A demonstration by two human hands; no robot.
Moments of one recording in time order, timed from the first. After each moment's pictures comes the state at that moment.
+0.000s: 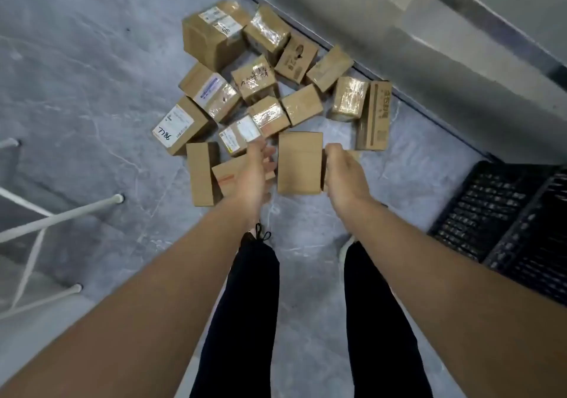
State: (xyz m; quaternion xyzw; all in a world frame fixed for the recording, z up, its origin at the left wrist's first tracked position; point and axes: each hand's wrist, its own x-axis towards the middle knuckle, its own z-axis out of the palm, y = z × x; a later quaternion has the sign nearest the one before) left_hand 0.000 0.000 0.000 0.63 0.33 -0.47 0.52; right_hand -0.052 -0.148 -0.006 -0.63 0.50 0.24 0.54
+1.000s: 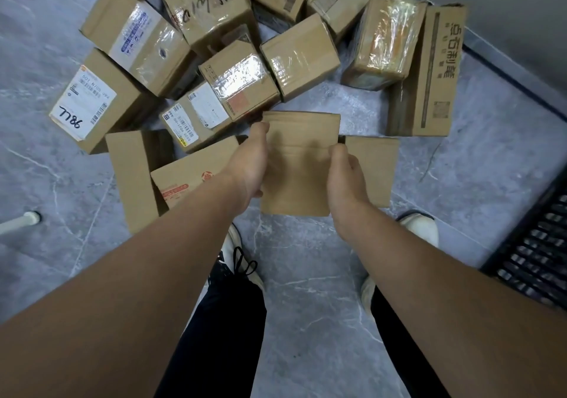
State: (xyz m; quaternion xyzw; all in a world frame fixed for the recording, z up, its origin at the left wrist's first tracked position) left_hand 0.019 -0.027 -0.263 0.68 0.34 -0.52 0.39; right_hand -0.067 -0.143 -0.274 -0.53 0.61 0.23 0.54
